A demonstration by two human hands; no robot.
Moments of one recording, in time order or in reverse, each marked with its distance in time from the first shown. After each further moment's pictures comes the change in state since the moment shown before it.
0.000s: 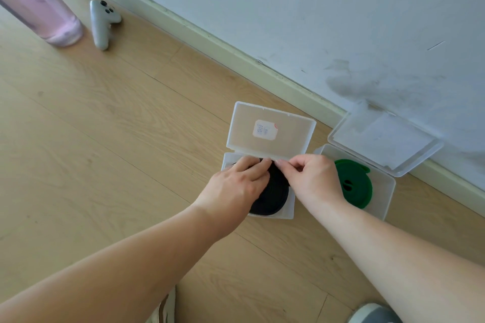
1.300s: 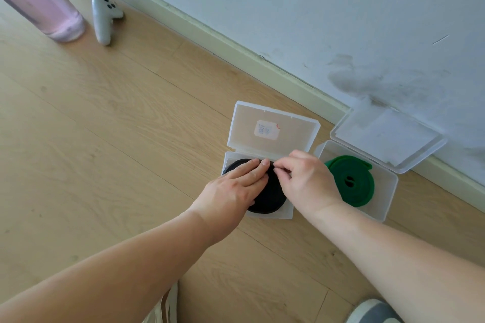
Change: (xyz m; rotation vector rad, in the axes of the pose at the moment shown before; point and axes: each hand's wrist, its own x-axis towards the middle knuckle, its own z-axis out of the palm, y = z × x) left_hand -0.025 -0.007 0.021 -0.063 -0.019 0.006; right_hand -0.012 -0.002 0.008 -0.255 -0.012 -0.357
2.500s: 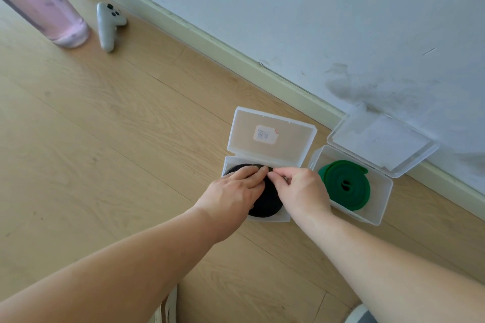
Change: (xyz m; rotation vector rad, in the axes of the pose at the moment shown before) left_hand 0.013 0.005 -0.020 0.051 -0.162 0.005; right_hand -0.009 -0.012 0.008 0.197 -0.060 0.374
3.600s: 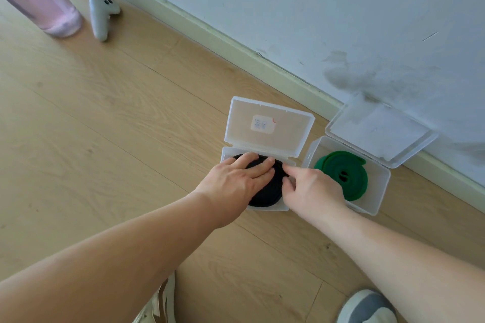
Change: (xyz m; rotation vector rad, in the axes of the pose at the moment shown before) left_hand 0.006 -0.002 0.001 0.121 0.002 0.082; right_hand -0.015 0.003 -0.029 -0.387 -0.179 -0.039
